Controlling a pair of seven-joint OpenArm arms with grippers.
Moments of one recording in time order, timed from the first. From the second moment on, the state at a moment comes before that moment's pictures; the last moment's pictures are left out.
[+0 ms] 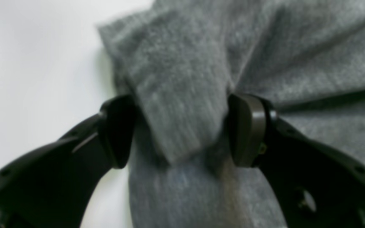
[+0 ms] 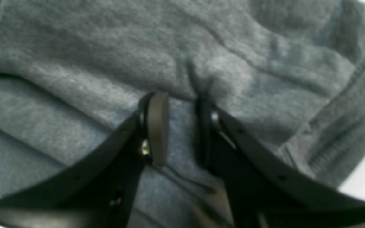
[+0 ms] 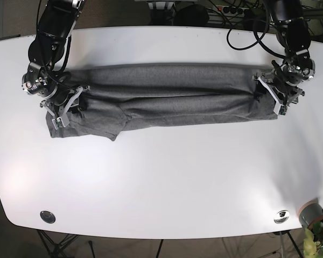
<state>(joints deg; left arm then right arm) 8.0 -17.7 -21.7 83.1 -10.6 -30.8 37.1 2.0 9.8 25.1 79.9 11.1 40.6 -47.4</state>
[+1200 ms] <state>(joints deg) -5.4 -18.6 -41.8 75.0 -23.8 -39.8 56.3 0.9 5.2 24.9 91.1 9.2 39.7 -49.9</state>
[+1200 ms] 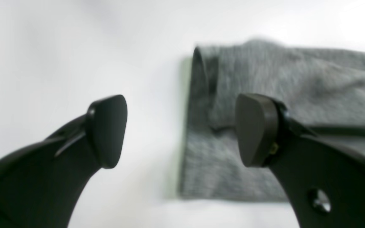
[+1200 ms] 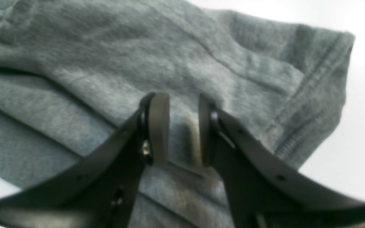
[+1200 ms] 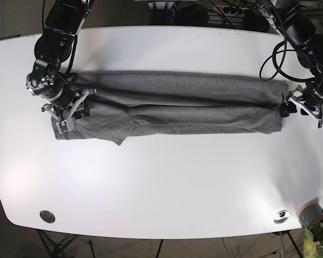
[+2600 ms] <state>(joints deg) 0.3 -11.8 -28.1 99.2 -25.9 -39.8 55.0 0.6 3.5 25.2 91.0 9.1 39.7 -50.0</state>
